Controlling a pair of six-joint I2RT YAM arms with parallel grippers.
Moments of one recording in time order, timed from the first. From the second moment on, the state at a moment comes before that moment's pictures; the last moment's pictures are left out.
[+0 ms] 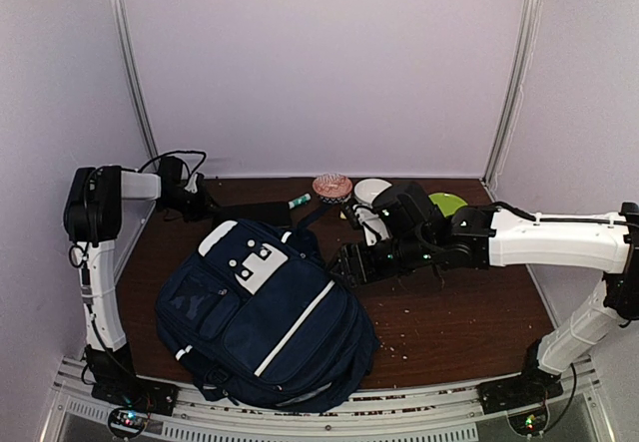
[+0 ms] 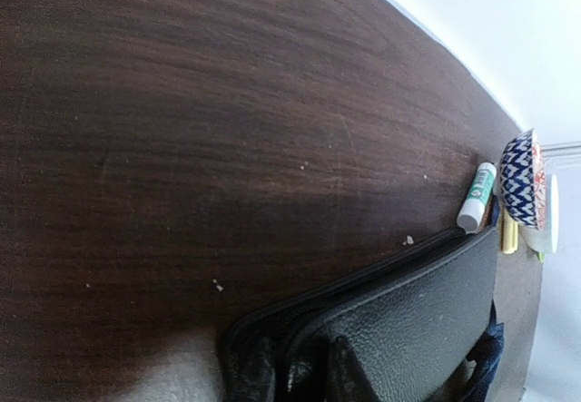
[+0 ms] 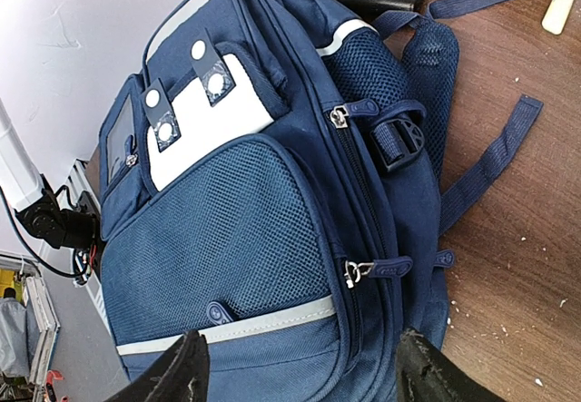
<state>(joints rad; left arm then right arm) -0.02 2.24 1.58 -0.26 0.56 -0.38 1.02 1.48 1.13 -0.36 -0.04 0.58</state>
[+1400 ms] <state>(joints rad) -0.25 1.17 1.31 -0.37 0.40 -0.47 0.93 1.18 0.94 -0.12 -0.02 0.68</state>
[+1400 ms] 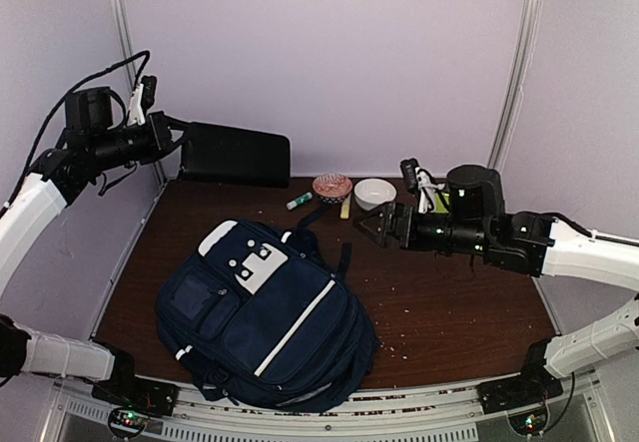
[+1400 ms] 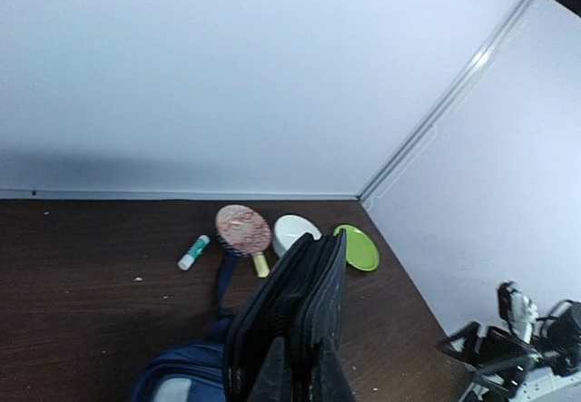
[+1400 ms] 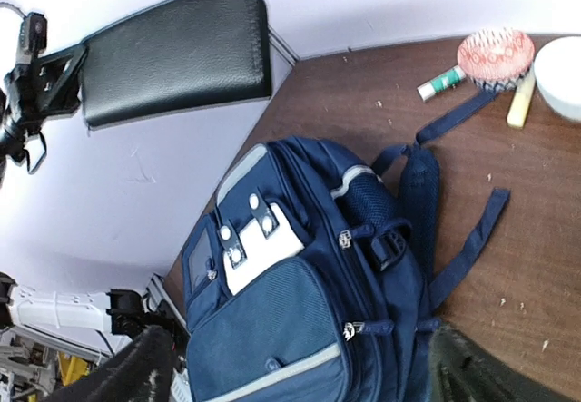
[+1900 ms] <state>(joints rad) -0.59 1.02 1.26 -0.25 0.42 -0.62 0.79 1.20 0.89 0.36 -0.41 0.90</state>
